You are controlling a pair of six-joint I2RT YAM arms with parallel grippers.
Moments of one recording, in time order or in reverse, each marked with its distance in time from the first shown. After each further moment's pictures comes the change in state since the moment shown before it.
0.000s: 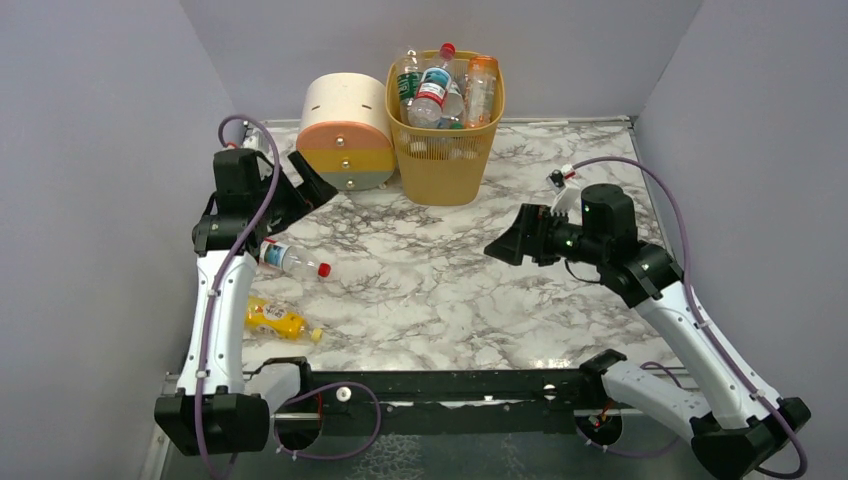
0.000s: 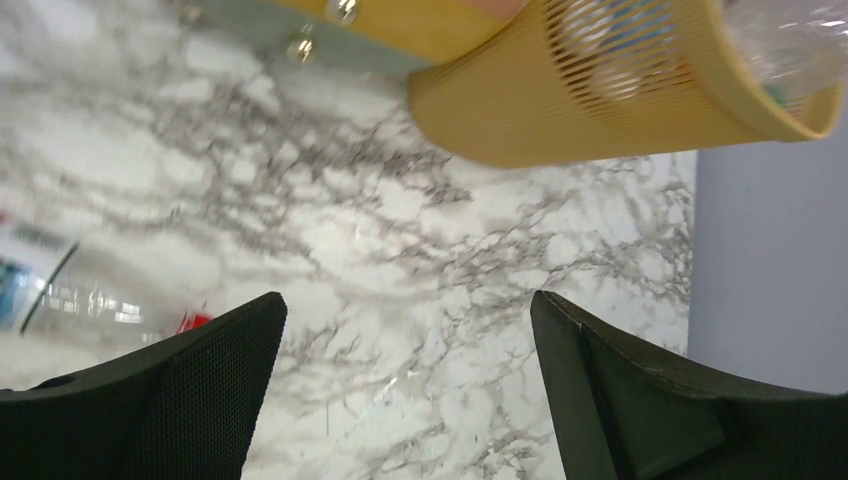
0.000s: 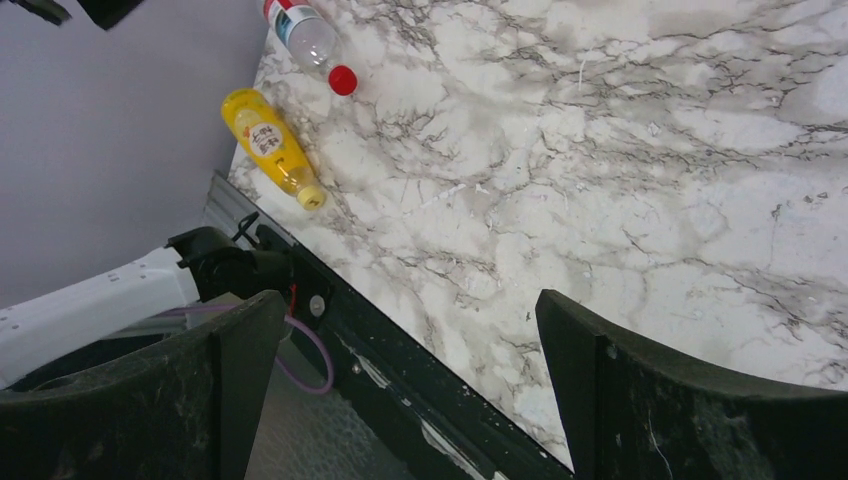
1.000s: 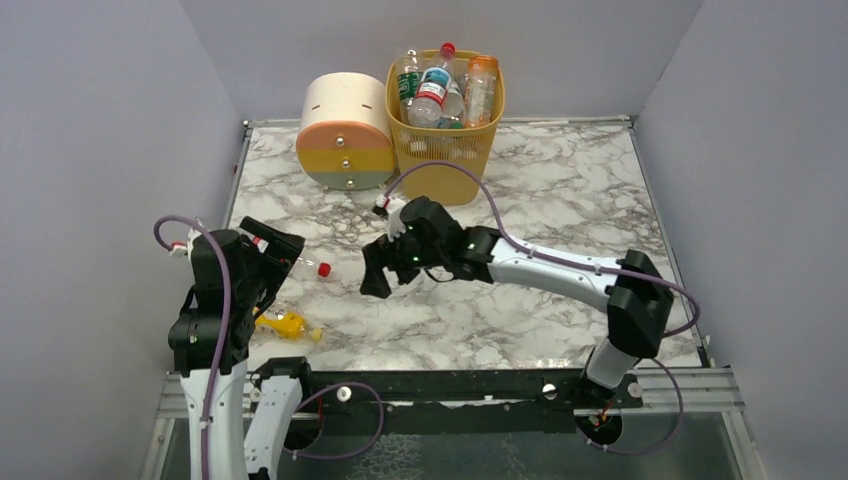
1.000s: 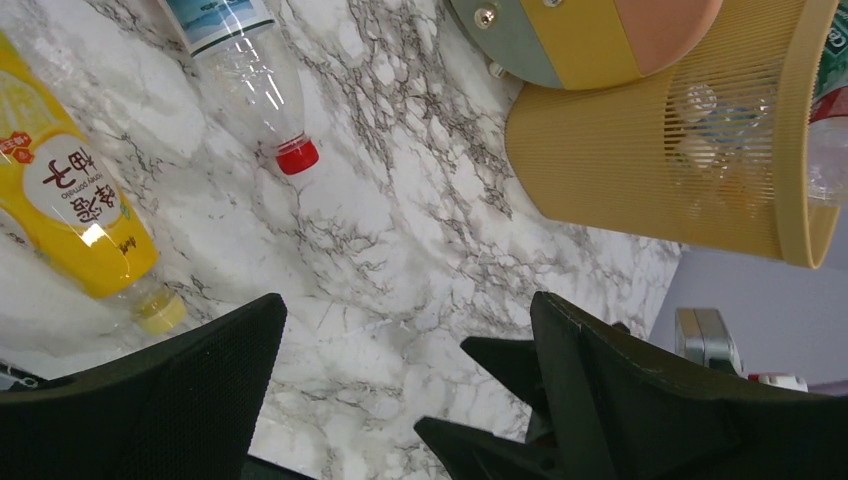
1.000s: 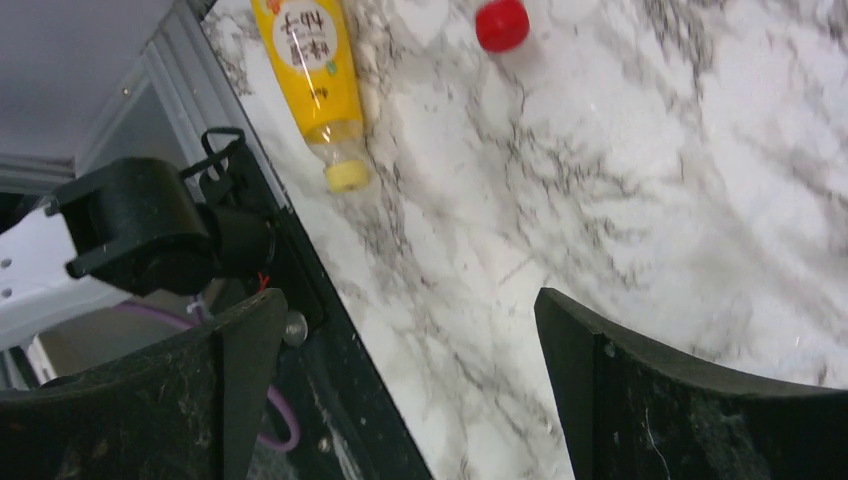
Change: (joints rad) left arm 0.003 -0.477 -0.169 -0.380 -0.354 -0.401; right arm 0.565 0.743 0.281 0.360 0.152 -0.132
